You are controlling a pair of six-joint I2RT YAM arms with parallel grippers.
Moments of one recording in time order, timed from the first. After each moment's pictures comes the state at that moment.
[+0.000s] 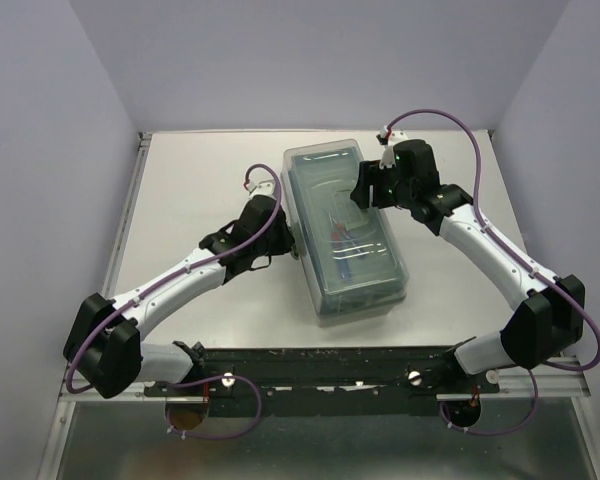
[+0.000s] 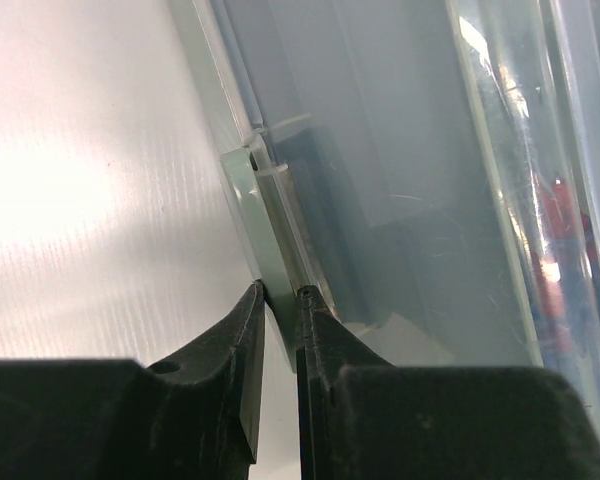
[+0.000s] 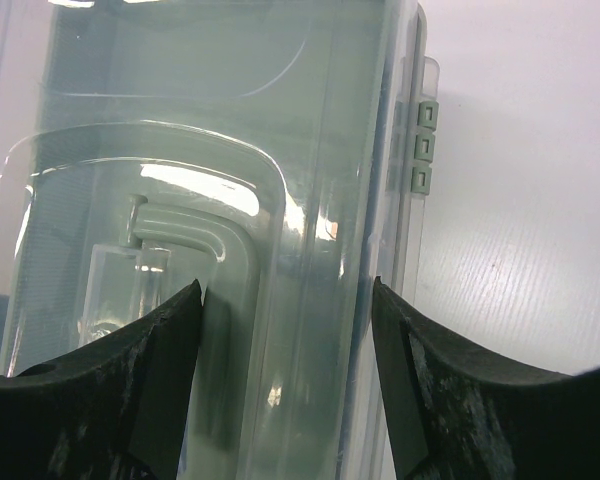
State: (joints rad) left arm -0.68 1.29 0.91 -0.27 -0.12 -0.66; right arm 0.46 1.45 1.27 -0.40 -0.04 0.21
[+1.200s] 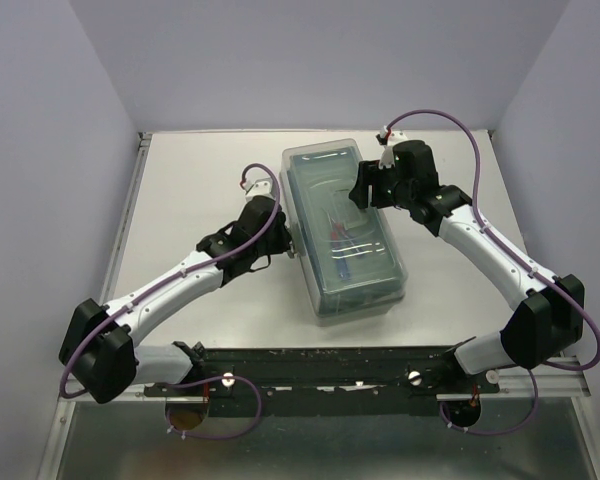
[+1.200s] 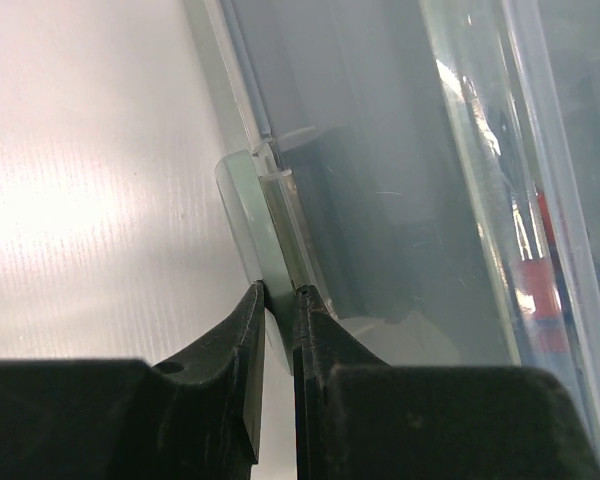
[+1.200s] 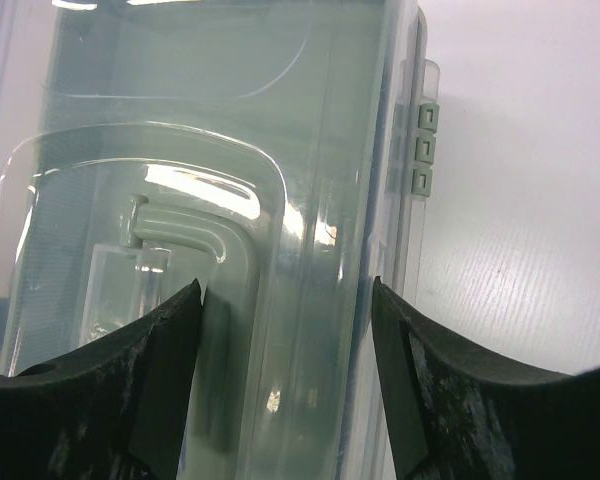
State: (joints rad) left arm -0.70 1.27 0.92 -0.29 -0.21 -0.67; right arm 0.47 1.45 1.26 -0.38 -0.04 0.22
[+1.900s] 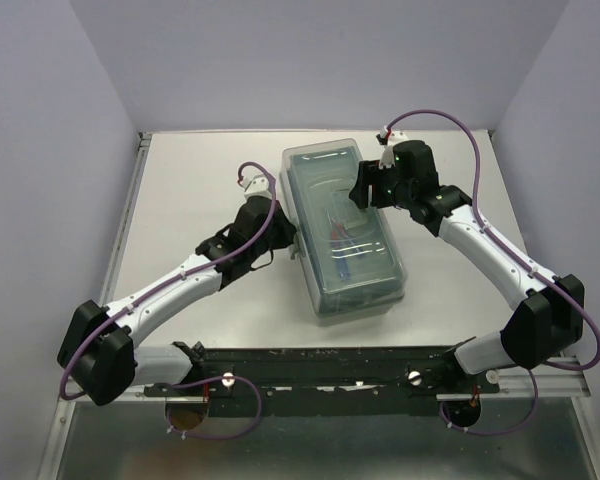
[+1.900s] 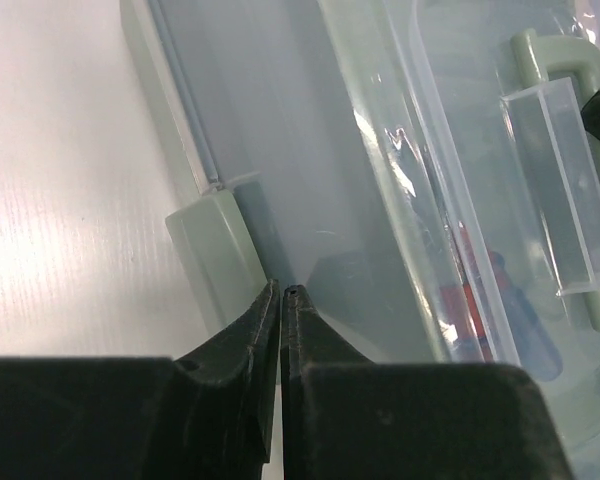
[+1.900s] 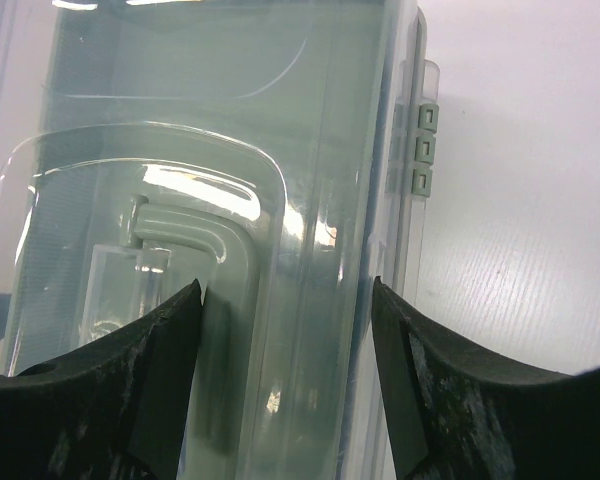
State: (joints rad) left arm -0.70 1.25 0.88 -0.13 -0.17 -0.70; right arm 0.47 1.45 1.26 -0.38 -0.04 0.22
